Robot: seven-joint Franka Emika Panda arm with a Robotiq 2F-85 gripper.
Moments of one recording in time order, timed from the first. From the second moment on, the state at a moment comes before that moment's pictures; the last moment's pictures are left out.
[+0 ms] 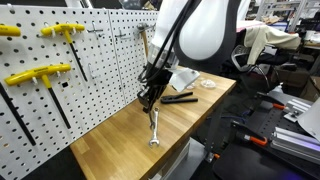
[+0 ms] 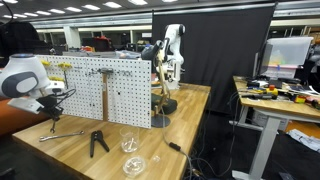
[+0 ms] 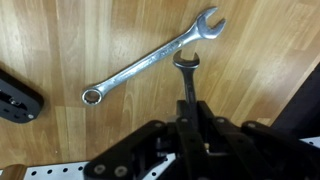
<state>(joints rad) 0.58 0.38 0.12 -2.50 0.24 3.21 0.12</state>
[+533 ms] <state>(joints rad) 0.30 0.53 0.37 -2.35 0.25 3.15 0.22</state>
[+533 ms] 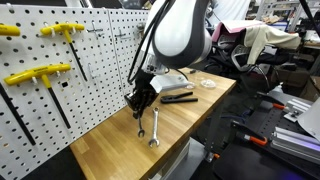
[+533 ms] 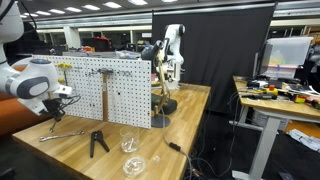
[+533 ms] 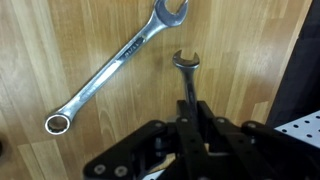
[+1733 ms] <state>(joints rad) 0.14 0.55 0.55 -2.28 0.26 3.13 0.20</state>
